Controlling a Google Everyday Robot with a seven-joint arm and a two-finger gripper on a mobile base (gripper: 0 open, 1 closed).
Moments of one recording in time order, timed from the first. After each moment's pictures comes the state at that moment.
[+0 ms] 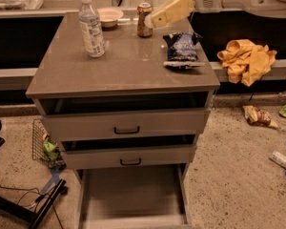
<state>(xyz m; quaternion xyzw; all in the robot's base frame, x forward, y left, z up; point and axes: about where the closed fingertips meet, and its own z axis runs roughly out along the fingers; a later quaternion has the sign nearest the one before) 0.655 -0.054 1.066 -0.50 0.60 0.19 0.60</state>
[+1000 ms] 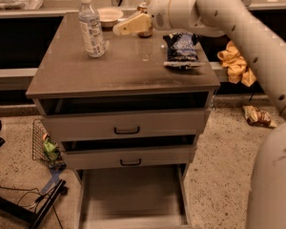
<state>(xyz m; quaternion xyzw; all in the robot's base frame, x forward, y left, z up) 0.766 0.027 0.976 -0.43 0.65 0.28 0.57</state>
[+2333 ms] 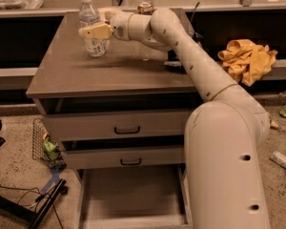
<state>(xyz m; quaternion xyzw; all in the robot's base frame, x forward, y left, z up) 0.838 0.148 0.919 -0.39 0.61 0.38 0.57</state>
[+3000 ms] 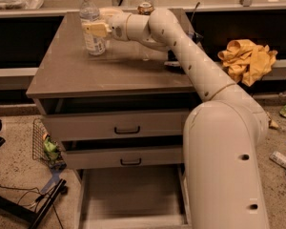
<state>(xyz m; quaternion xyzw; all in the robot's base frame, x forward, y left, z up) 0.837 0.155 0.919 -0.39 0.61 0.39 0.57</state>
